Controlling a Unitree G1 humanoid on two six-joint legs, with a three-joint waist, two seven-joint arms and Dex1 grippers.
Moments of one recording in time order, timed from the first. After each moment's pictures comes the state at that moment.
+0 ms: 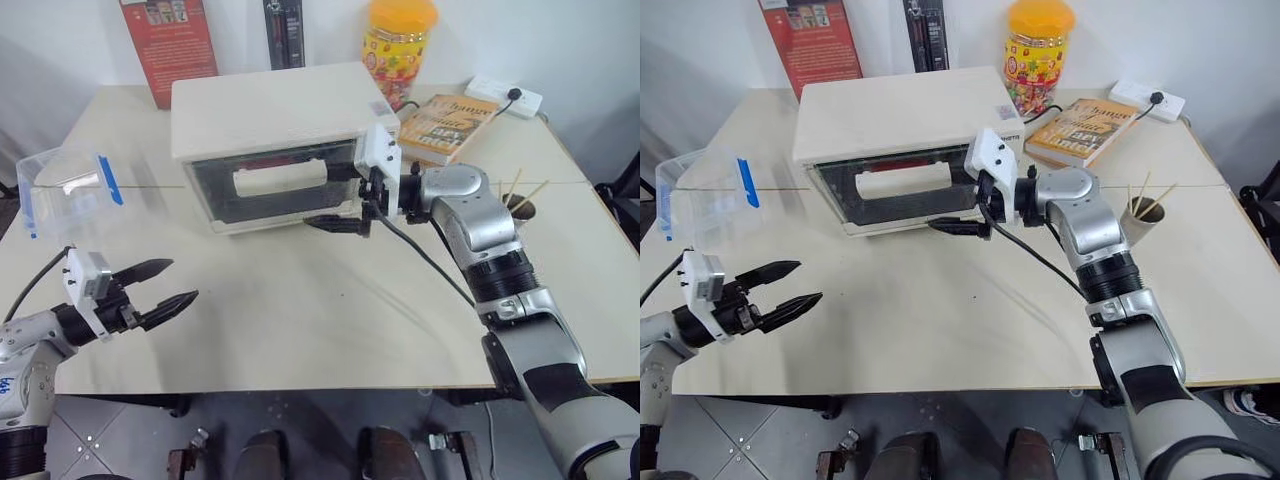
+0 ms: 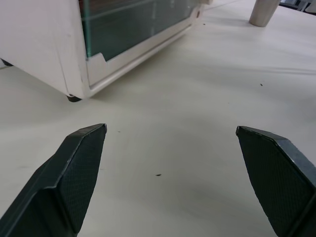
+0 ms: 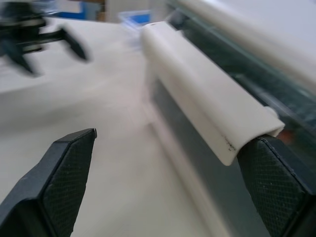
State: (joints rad) left arm -0.06 0.77 0.43 0.04 -0.57 0.28 -1.04; right arm -1.00 -0.40 0.20 0.31 0.25 0.28 1.21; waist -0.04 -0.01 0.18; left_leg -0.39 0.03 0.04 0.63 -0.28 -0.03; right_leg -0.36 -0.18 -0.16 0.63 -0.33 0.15
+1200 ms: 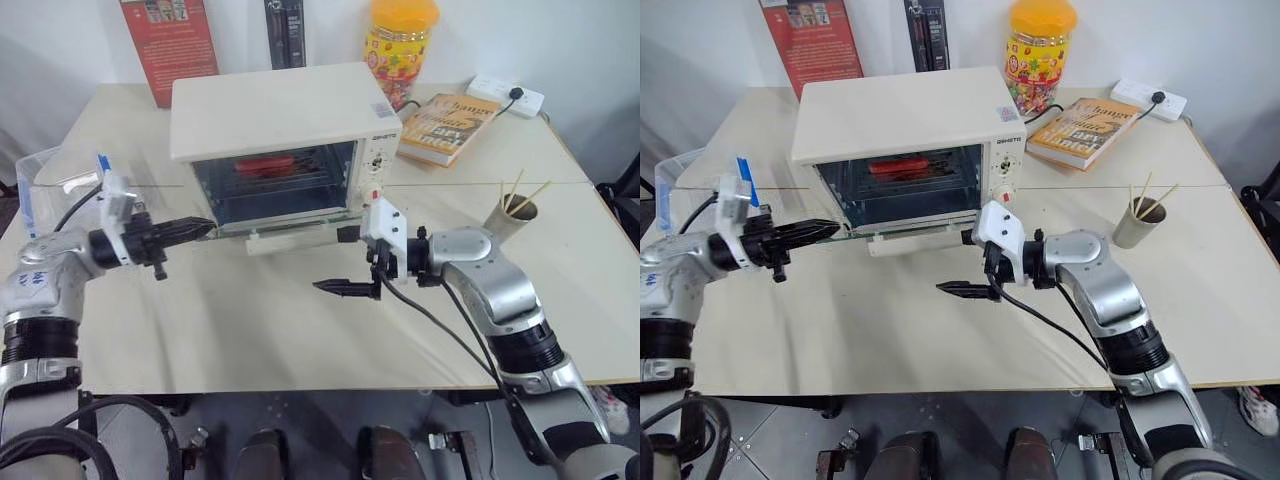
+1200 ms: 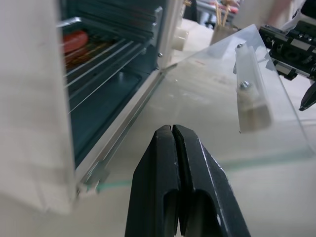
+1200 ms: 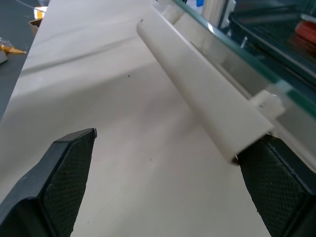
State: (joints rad) left arm -0.67 0.78 0.17 0.49 -0.48 0.34 -1.28; right arm -0.66 -0.47 0.22 -0.15 0.27 0.53 1.06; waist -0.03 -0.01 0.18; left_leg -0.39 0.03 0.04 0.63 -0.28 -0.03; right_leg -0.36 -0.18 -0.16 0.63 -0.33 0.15
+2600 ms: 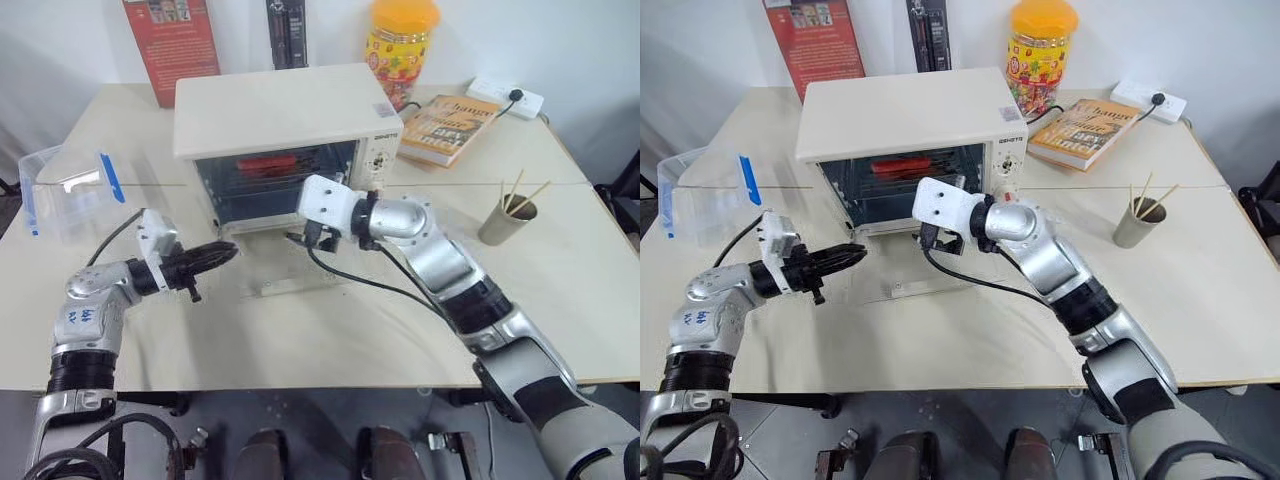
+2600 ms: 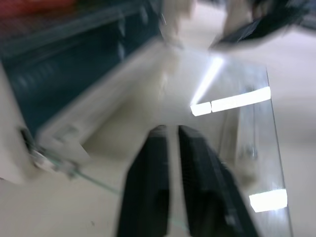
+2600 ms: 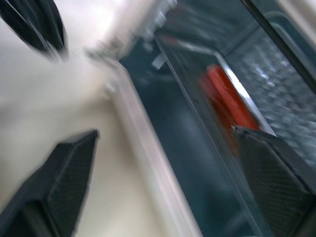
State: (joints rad) left arm -0.40 0.58 0.29 0.24 -0.50 0.21 -1.07; right arm -1.03 -0.28 0.46 0.32 -0.15 0.17 0.63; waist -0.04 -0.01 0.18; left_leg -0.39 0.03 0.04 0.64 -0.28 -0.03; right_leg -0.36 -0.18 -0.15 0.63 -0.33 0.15
